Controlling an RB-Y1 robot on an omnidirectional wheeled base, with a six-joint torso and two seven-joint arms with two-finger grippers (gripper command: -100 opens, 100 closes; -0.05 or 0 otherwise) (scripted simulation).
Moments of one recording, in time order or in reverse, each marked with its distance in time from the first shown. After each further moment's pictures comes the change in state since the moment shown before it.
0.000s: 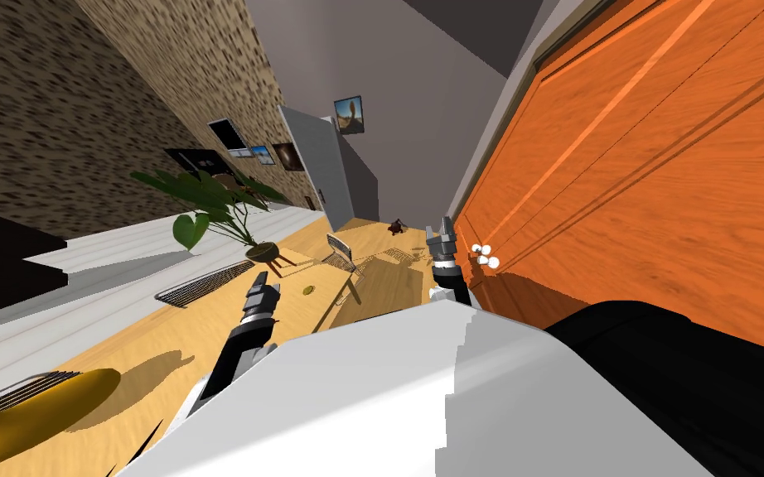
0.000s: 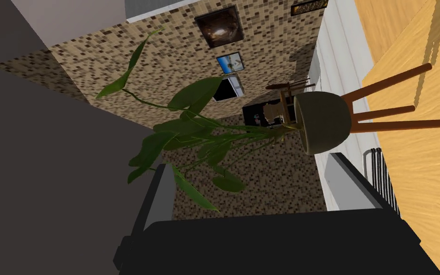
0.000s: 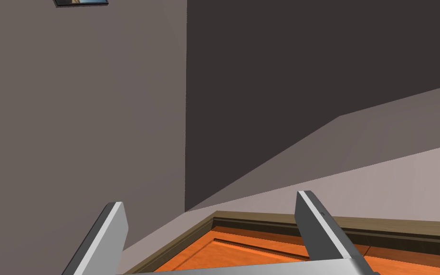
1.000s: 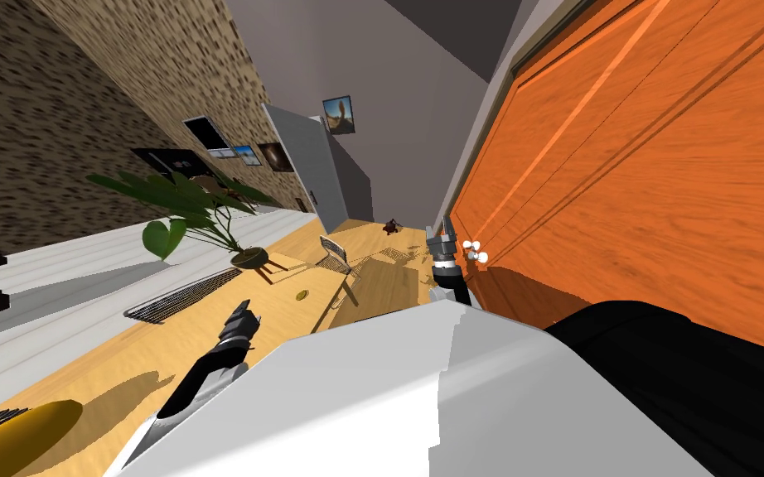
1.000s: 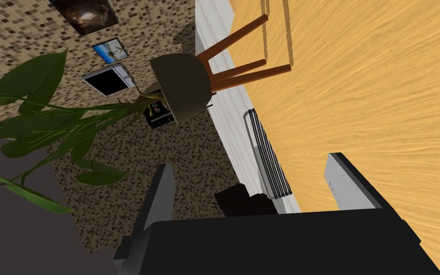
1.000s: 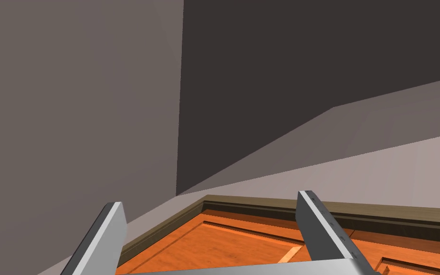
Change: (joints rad) left arm 0.000 0.123 0.112 0.229 0.150 0.265 0.020; right arm 0.000 0.000 0.000 0.000 0.000 0.000 0.000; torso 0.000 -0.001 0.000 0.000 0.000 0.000
